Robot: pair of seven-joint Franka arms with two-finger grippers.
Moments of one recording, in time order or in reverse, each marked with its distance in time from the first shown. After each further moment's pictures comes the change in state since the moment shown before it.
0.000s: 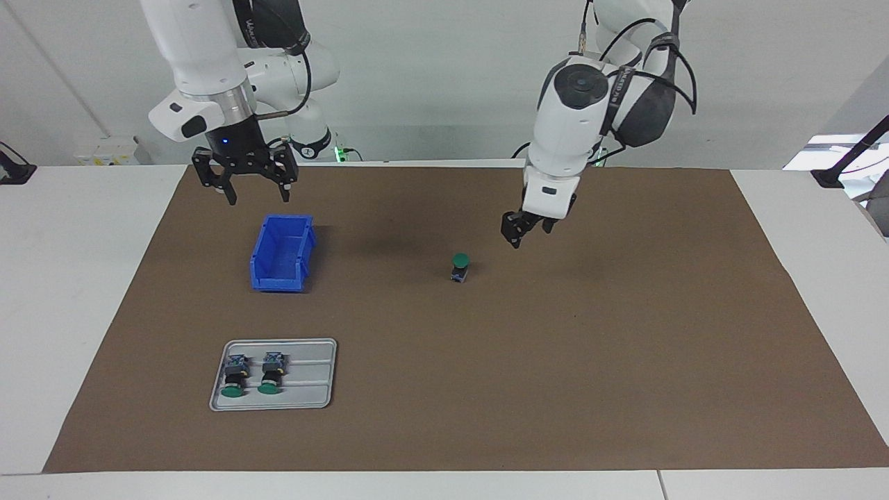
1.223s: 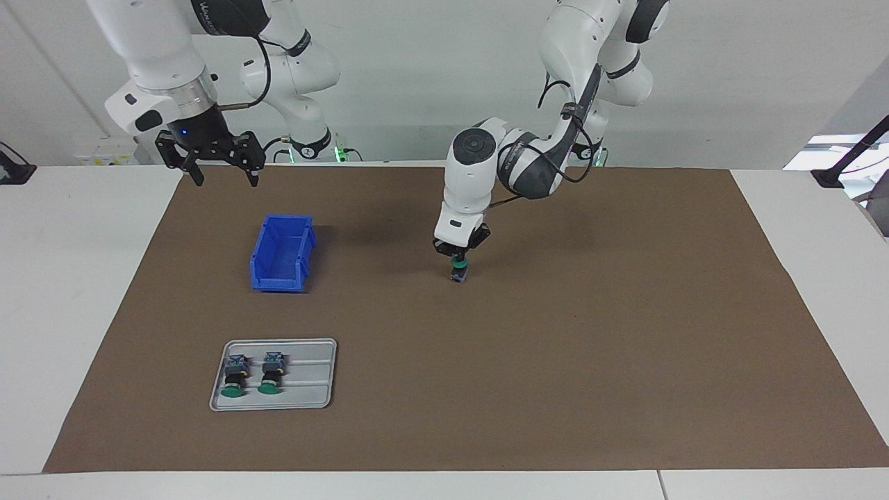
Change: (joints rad) left arm -0.271 0.194 -0.030 -0.157 -0.003 0.346 -0.196; right arm -0.128 0.005 -0.001 0.098 -0.002 -0.204 -0.107
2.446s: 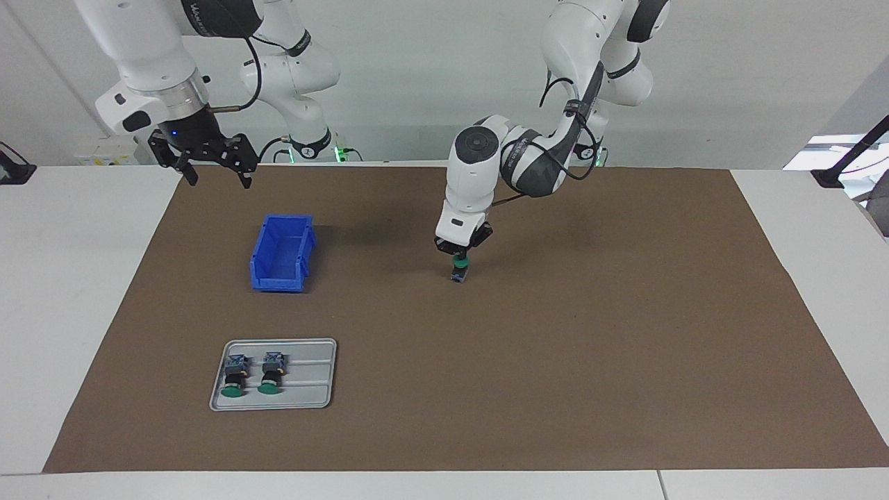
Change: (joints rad) left arm 0.010 -0.006 -0.001 0.011 -0.008 -0.028 0.031; right arm -0.017 0.001 -0.009 0.000 -0.001 -0.017 0.030
